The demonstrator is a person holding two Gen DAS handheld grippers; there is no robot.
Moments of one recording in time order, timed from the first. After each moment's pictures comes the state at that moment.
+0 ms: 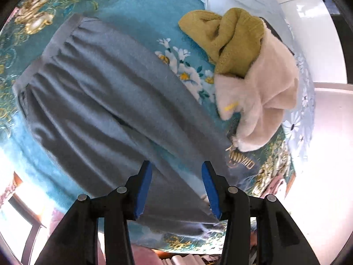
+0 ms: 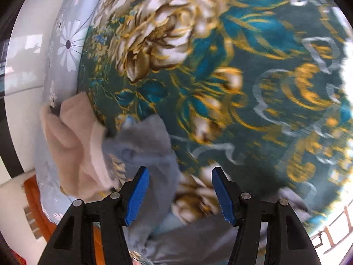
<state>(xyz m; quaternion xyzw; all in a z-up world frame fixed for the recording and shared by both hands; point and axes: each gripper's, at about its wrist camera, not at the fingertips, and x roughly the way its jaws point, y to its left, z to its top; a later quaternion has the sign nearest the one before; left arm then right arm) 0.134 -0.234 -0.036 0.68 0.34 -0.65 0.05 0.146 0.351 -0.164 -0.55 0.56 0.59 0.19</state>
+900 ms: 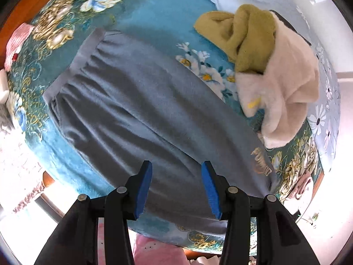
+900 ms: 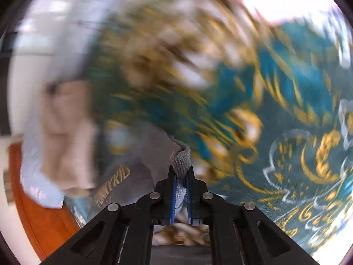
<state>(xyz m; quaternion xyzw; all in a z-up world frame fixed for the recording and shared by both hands) 0.133 -0.237 -0.014 0.70 0.26 -0.66 0.12 0.130 0.362 -0.199 -0.59 0.46 0.64 0.16</state>
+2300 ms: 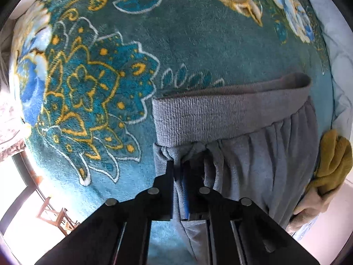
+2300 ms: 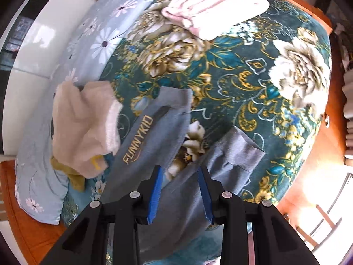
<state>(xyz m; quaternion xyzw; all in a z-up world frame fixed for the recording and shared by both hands) 0.231 -0.534 -0.206 0.64 0.46 -0.56 0.26 0.243 0.240 0.004 -0.52 0.46 0.66 0.29</state>
